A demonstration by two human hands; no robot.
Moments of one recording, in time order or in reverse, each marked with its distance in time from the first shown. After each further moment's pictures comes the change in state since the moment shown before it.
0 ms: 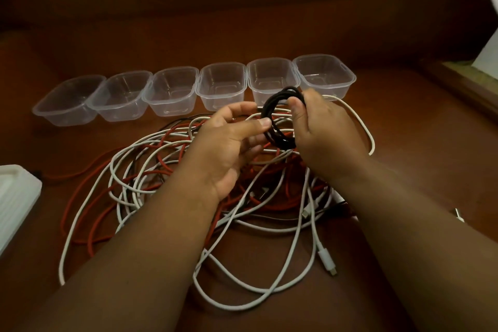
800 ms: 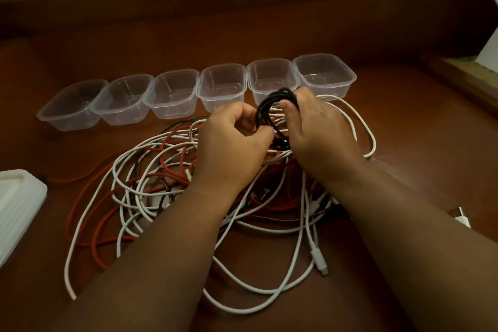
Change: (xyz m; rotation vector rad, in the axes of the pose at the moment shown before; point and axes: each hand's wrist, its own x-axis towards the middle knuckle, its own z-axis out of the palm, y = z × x) left_hand -0.004 -0.011 0.006 0.791 0.226 0.543; right_hand -0.001 0.000 0.008 0.043 0.044 -0.060
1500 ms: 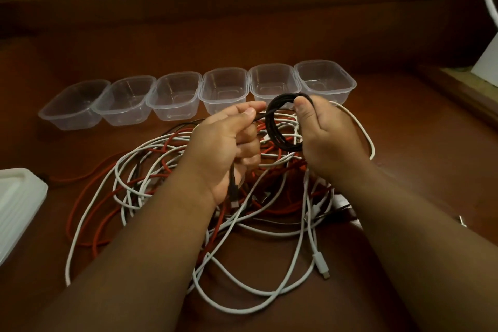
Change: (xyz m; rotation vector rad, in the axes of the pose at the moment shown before) left_hand 0.010 0.006 -0.019 -0.907 -0.289 -0.487; right_hand 0.001 -0.006 -0.011 0.256 -0.011 0.173
